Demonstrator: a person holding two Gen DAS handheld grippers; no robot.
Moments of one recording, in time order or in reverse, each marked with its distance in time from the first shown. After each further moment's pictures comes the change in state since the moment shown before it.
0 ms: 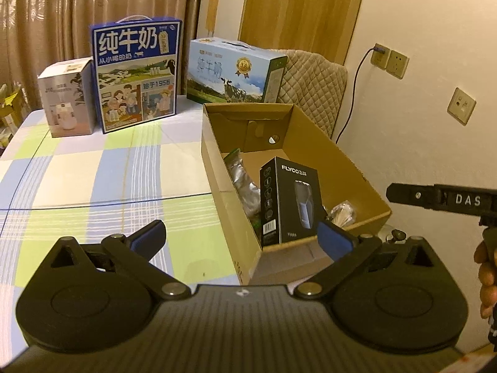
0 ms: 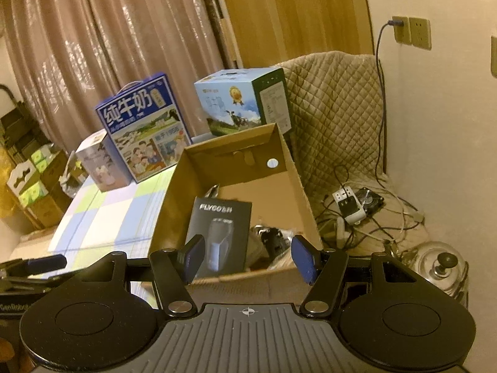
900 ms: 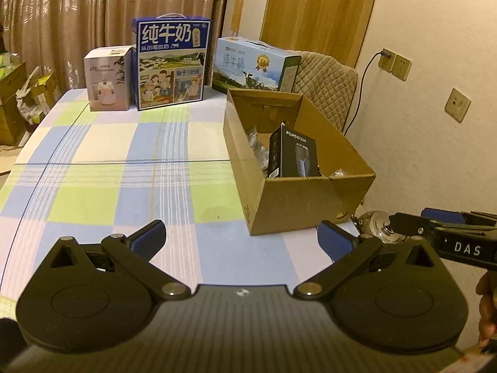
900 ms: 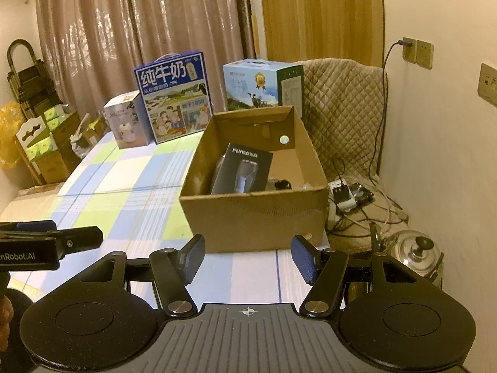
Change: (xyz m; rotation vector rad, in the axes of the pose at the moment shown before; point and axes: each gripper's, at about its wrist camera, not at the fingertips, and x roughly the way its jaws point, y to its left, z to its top) left arm -0.092 -0.006 -0.068 -0.069 -0.006 0.071; right arm -0.078 0.053 -0.084 -0.137 0.015 -0.036
